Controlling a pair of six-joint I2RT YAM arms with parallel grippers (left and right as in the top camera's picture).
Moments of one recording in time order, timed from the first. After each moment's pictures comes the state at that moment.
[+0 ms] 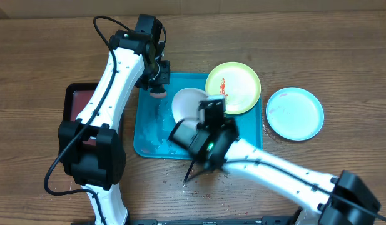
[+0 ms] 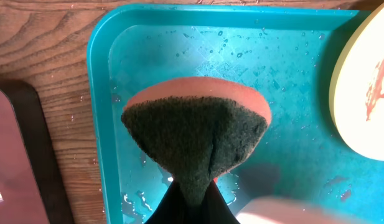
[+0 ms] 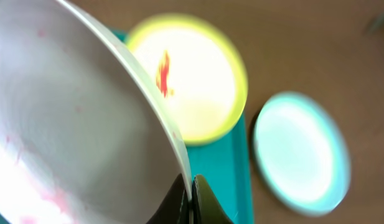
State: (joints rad) left arm -0.24 2.01 1.82 -1.19 0.06 -0.23; right arm 0.98 1.64 1.24 -0.97 0.80 0.86
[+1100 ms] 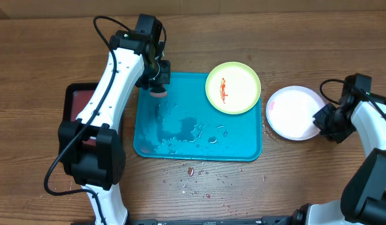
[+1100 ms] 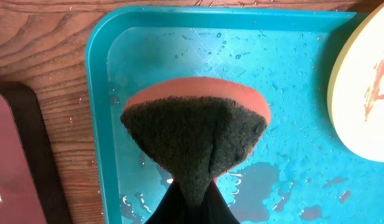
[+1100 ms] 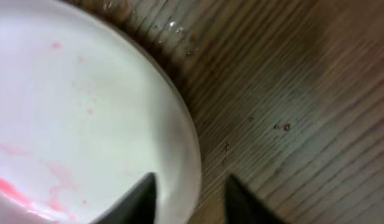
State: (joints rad) left arm -0.24 2.01 1.82 -1.18 0.06 -0.23; right arm -0.34 1.66 1.06 -0.88 -0.02 0.57
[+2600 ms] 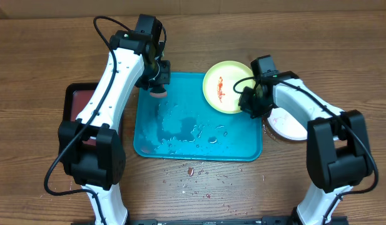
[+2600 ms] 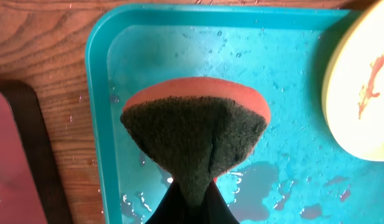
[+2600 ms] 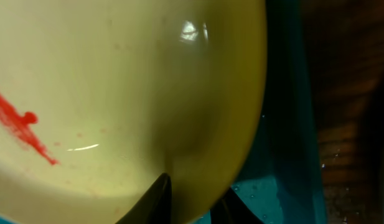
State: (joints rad) left arm -0.24 2.01 1.82 -1.19 0.06 -0.23; right arm 0.25 1.95 1.25 -0.71 -0.17 0.62
